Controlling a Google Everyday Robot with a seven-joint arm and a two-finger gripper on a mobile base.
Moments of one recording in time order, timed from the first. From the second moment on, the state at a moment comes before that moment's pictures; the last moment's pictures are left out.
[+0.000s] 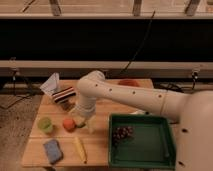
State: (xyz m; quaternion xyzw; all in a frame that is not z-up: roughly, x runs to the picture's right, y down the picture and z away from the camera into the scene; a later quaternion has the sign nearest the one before) arm -0.150 0.182 0.728 -0.31 -0.33 -0.40 0.80
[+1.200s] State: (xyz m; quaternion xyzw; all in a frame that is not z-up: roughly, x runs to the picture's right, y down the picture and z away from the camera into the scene) arm -0.222 0.204 0.725 -0.29 -0.40 -0.54 0.69
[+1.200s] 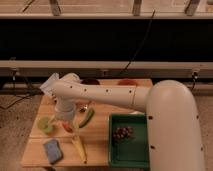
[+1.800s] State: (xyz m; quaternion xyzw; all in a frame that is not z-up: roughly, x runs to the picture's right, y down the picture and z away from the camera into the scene) arm -0.288 0.237 0.728 -0.29 -0.43 -0.59 0.62
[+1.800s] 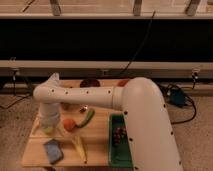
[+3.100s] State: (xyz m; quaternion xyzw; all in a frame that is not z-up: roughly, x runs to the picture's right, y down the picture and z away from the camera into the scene) arm -0.281 0.306 0.762 -0.35 -0.38 -0.63 0.58
